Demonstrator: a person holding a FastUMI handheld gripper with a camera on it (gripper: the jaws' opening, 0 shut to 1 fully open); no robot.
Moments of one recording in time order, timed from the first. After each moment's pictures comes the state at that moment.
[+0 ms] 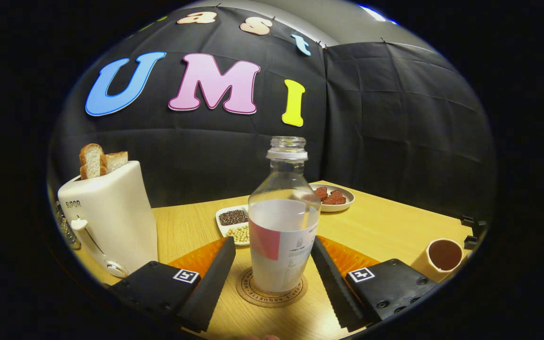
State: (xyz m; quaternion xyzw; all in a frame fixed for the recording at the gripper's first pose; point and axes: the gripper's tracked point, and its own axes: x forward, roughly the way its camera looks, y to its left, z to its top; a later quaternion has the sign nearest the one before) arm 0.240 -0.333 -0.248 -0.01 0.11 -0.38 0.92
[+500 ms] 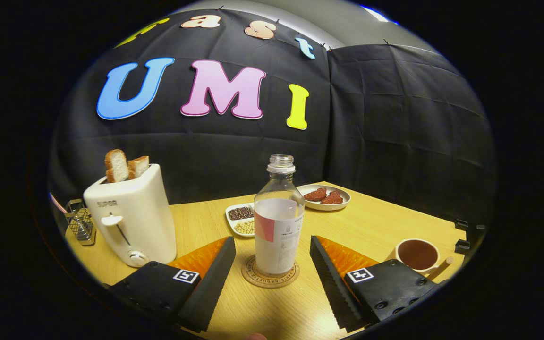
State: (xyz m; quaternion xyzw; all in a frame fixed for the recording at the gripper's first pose) arm 0.192 -0.287 -0.217 -0.01 0.12 -0.35 0.93
